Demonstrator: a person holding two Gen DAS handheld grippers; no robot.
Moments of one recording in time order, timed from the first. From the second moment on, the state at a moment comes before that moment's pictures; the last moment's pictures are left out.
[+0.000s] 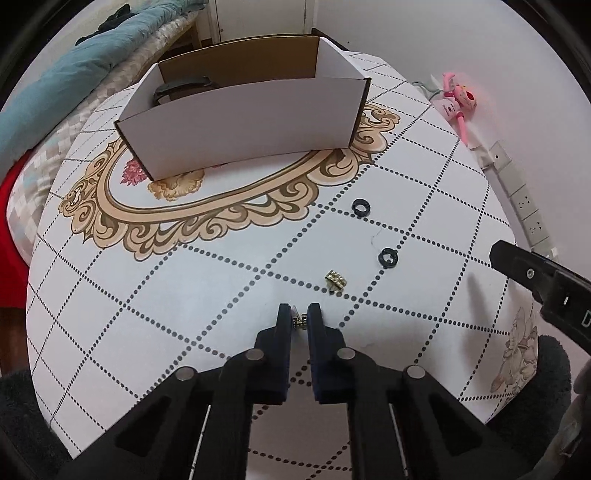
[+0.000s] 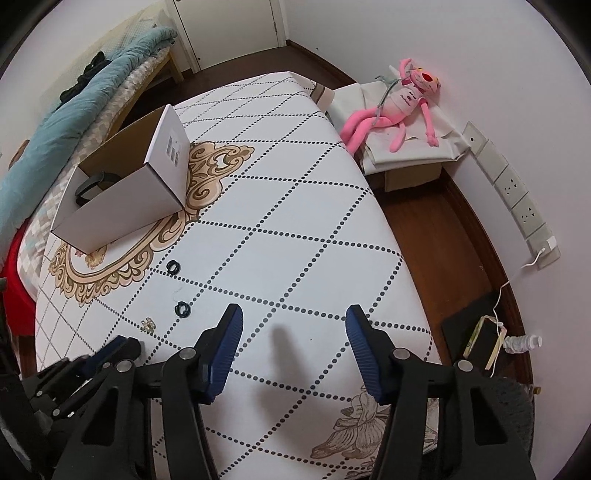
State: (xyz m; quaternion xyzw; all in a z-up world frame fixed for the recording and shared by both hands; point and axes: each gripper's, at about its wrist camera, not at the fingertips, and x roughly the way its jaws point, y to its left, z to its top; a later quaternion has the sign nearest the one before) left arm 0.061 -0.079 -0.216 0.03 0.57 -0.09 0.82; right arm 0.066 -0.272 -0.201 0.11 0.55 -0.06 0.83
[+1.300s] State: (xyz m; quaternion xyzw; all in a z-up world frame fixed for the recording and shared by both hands) left arm 0.073 0.037 -0.209 -0.03 0.56 0.03 0.82; right arm 0.090 -0.149 -0.232 0.08 0.53 0.14 0.83
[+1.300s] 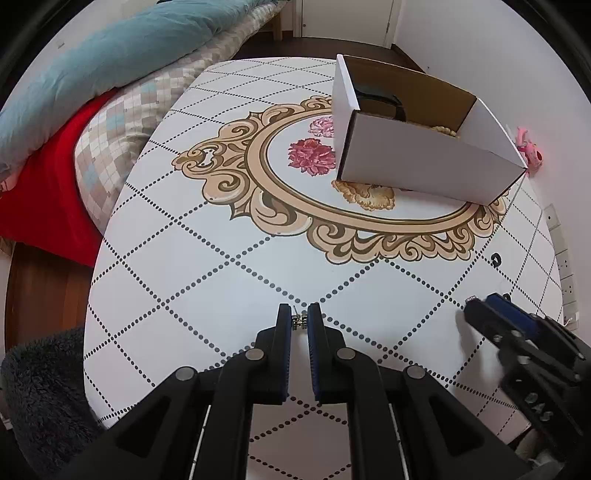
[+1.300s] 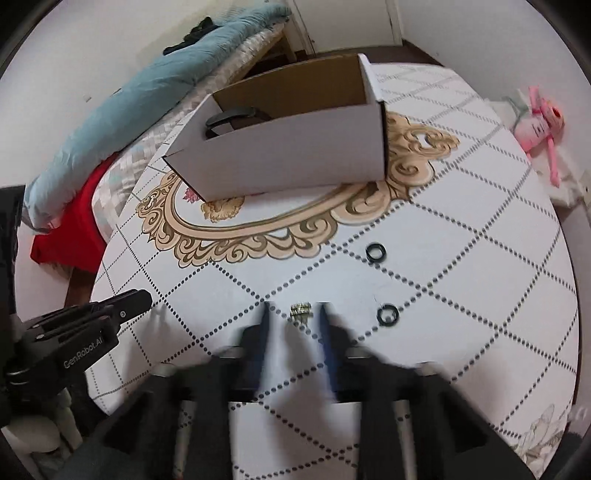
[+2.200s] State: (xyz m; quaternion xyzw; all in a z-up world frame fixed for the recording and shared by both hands) left arm 0.207 -0.015 -0.129 -0.04 0.54 -0.08 0.83; right arm 0.209 -0.193 -0.139 0.14 0.46 0.16 0.86
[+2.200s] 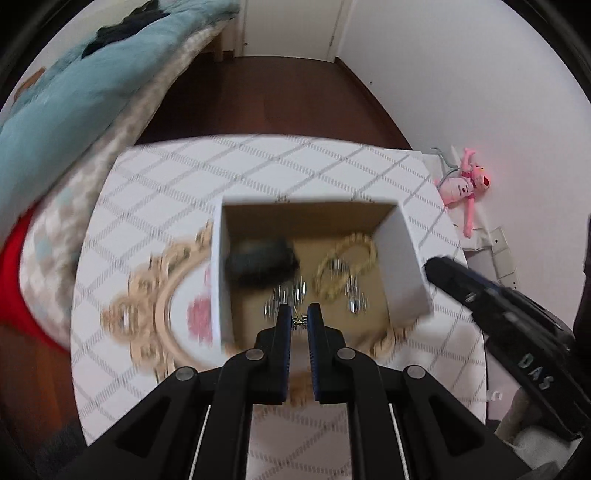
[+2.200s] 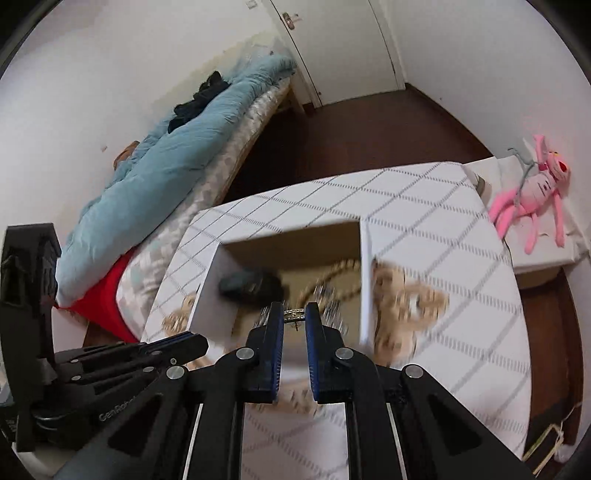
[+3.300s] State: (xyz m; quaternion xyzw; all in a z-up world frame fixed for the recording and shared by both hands) left arm 0.216 0.014 -0.142 0.01 0.52 0.01 0.85; right arm 0.243 -0.186 -0.171 -0.03 0.55 0.01 0.84
